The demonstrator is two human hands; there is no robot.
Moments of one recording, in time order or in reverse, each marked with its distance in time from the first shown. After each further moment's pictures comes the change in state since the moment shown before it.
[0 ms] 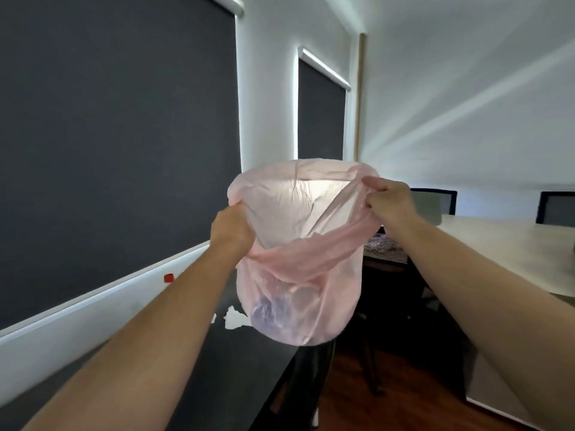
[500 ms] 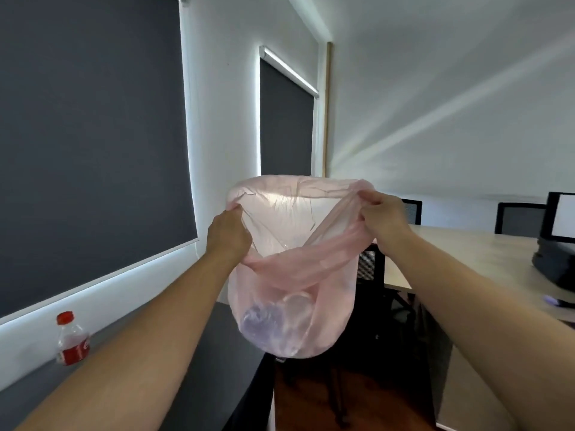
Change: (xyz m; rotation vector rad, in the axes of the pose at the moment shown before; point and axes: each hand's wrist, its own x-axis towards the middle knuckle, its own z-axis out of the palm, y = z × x) left_hand 0.107 0.094 0.146 -0.070 0.025 0.099; right_hand 0.144 0.083 -0.046 0.002 0.109 0.056
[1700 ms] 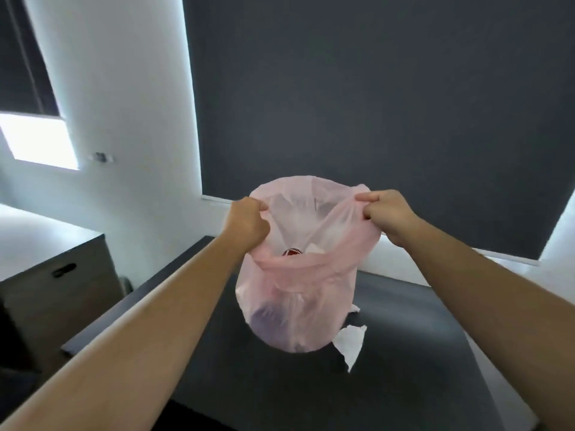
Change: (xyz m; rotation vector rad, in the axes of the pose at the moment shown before) left_hand -0.010 -0.160 -0.015 0.435 0.568 -1.083; right_hand 0.030 0.054 0.444 0.129 -1.640 -0.249
